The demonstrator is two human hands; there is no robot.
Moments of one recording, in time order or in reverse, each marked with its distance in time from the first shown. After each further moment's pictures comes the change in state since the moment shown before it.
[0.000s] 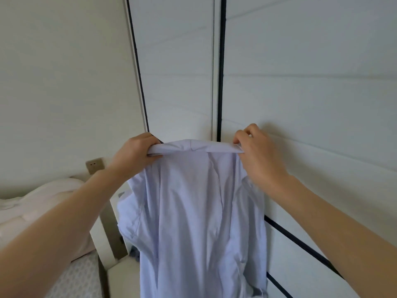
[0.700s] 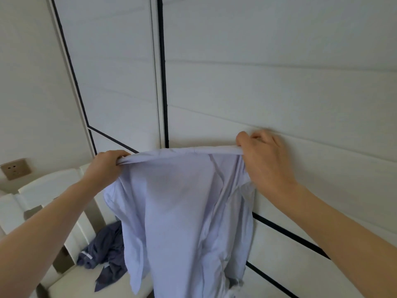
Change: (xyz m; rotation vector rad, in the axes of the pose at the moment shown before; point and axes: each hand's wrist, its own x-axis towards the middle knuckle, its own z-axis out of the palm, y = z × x) left_hand -0.020 0.027 0.085 -0.159 -0.193 -0.371; right_hand -0.109 0.046 -0.068 -0.520 0.151 0.065
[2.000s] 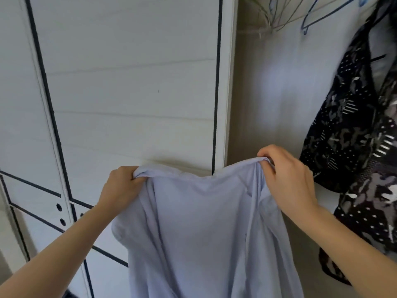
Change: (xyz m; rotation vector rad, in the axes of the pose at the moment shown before) left_hand -0.171 0.409 0.024 -0.459 0.021 0.221; right_hand -0.200 0.308 -0.210 0.259 0.212 0.358
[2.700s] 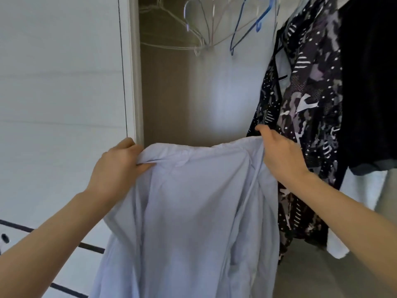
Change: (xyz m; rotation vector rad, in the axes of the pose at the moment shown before) left_hand -0.029 0.186 0.076 0.329 0.179 0.539; right_hand 0.037 0.162 -0.120 -0.487 -0.002 -0.120
